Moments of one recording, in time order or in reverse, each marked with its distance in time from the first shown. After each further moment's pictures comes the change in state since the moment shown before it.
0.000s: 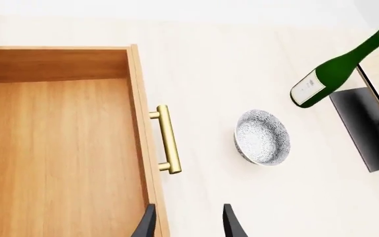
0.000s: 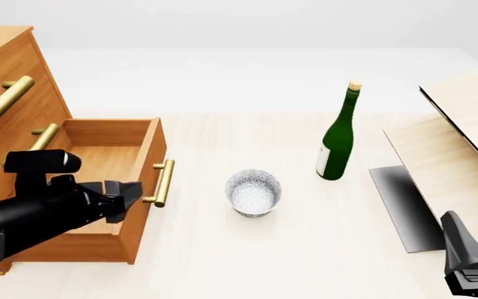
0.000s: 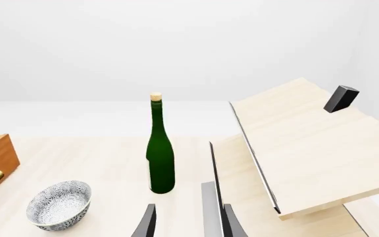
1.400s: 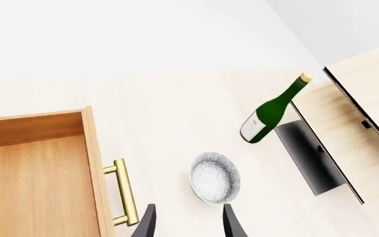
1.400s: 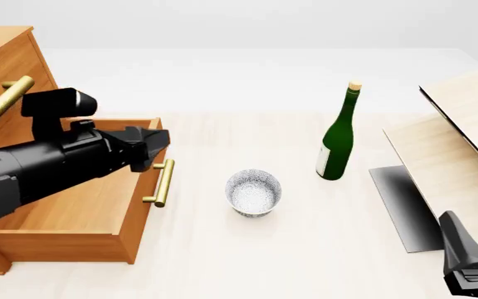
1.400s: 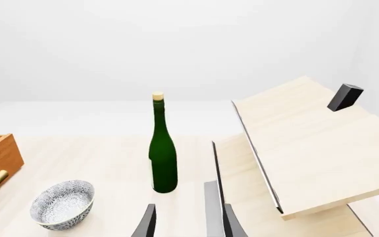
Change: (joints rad) left arm -0.107 0.098 -0.233 -0.032 -0.028; right arm 0.010 0.007 0.001 -0.003 0.010
